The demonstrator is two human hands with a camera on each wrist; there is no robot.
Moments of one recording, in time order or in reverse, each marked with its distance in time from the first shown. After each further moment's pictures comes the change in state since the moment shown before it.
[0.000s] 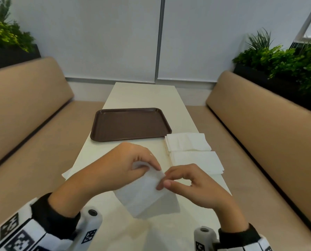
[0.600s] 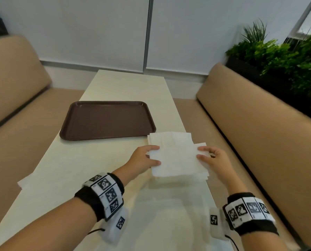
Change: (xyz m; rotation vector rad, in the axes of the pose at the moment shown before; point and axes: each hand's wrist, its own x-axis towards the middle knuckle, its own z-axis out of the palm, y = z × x) left_hand 0.154 -0.101 0.134 -0.698 0.130 -0.581; right_hand 0.021 0.170 -0.122 0.247 0.656 0.555
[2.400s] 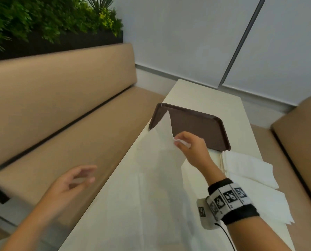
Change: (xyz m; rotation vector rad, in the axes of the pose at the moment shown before) left_hand -0.311 -0.108 -0.228 0.052 0.684 -0.007; right_hand -0.068 -0.114 0.279 -0.388 -0.462 -0.659
